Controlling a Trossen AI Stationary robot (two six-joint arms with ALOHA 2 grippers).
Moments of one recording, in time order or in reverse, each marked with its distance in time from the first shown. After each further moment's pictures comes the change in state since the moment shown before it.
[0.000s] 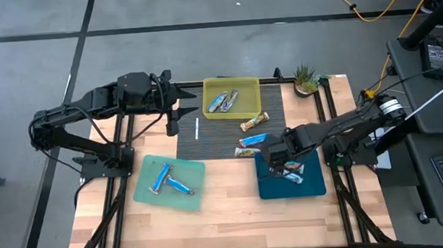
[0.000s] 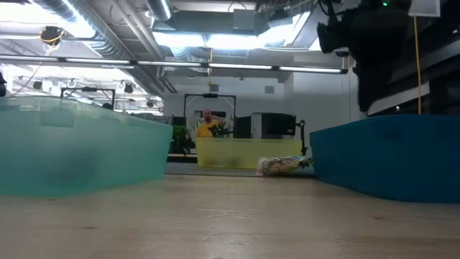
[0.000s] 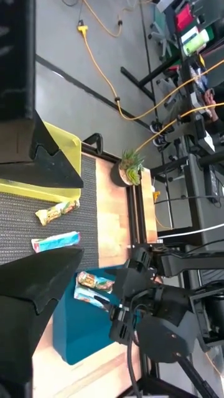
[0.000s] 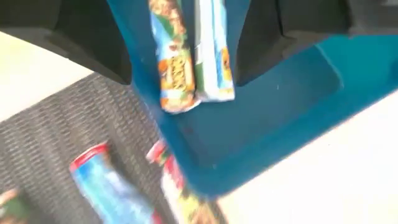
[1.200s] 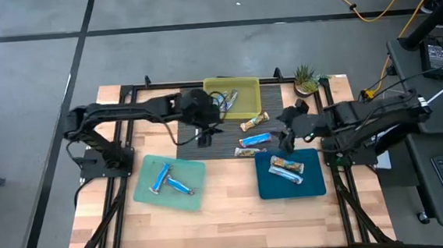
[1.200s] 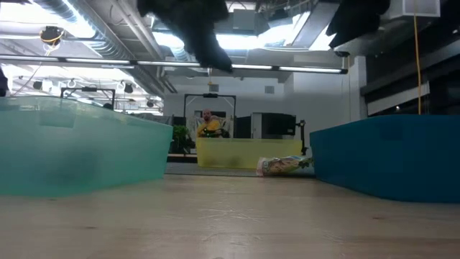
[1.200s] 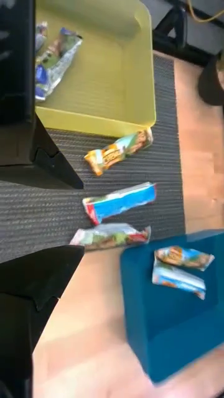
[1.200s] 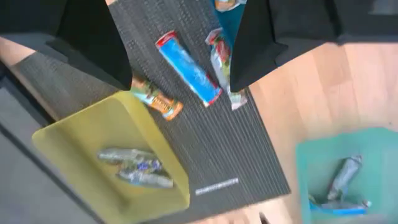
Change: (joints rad) left arm 0.082 0.373 -0.222 0.246 0.257 0.032; right arm -0.060 -0.390 -0.011 0.156 0.308 -0.281
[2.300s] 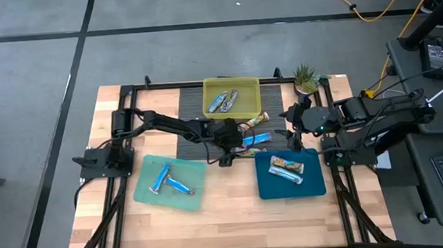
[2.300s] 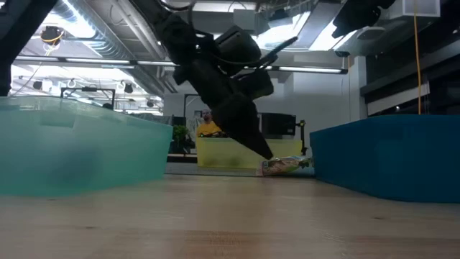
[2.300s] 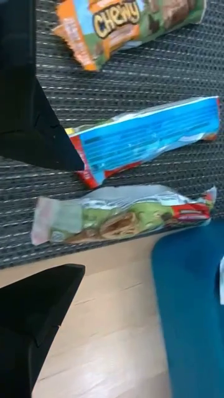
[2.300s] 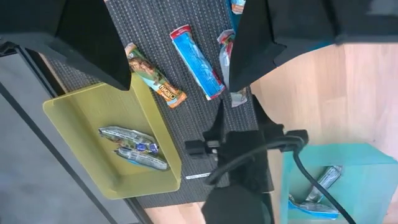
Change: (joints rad) left arm -0.108 0.489 0.026 0.349 -0.008 -0.011; right arm -0.025 -0.085 -0.002 0.004 -0.053 -0.185
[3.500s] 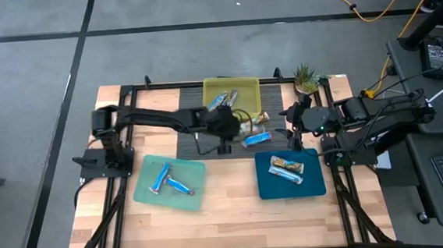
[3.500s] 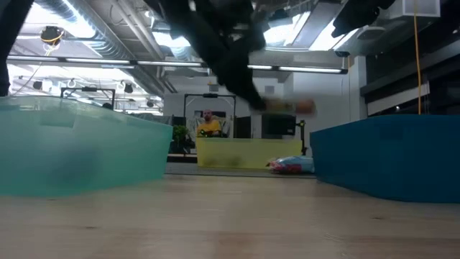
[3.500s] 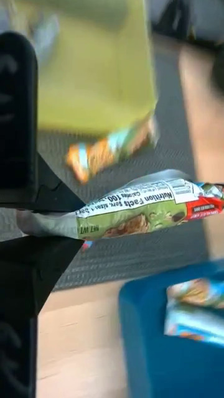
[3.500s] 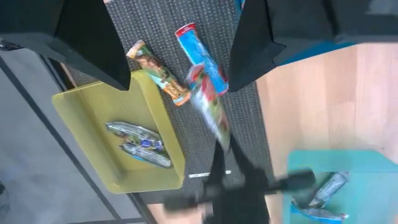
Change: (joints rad) left arm 0.015 -0.193 0.085 -0.220 -0.179 0.020; right arm 0.000 -0.001 0.000 0.000 0.025 -0.053
